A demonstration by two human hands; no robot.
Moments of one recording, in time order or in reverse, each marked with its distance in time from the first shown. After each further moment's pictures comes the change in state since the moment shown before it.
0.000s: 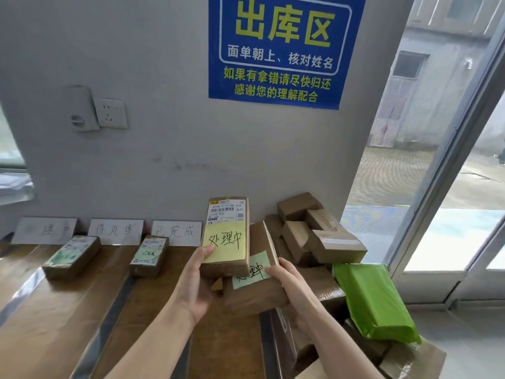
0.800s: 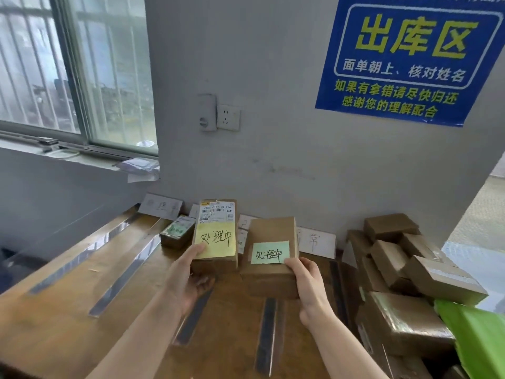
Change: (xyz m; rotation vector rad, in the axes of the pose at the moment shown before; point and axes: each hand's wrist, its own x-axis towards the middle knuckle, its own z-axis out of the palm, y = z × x) left_hand -0.078 0.098 -0.162 -0.003 0.380 0.156; right_hand -0.002 0.002 0.170 0.116 0.012 -0.028
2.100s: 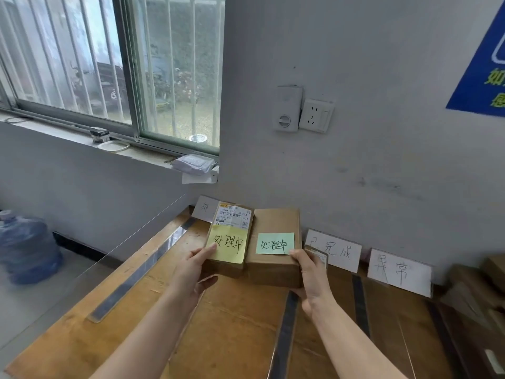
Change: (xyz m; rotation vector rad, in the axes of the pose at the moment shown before) left_hand 0.162 0.123 -0.163 0.160 0.199 0.032; right_hand 0.106 0.009 0.251 0.067 -0.103 0.057
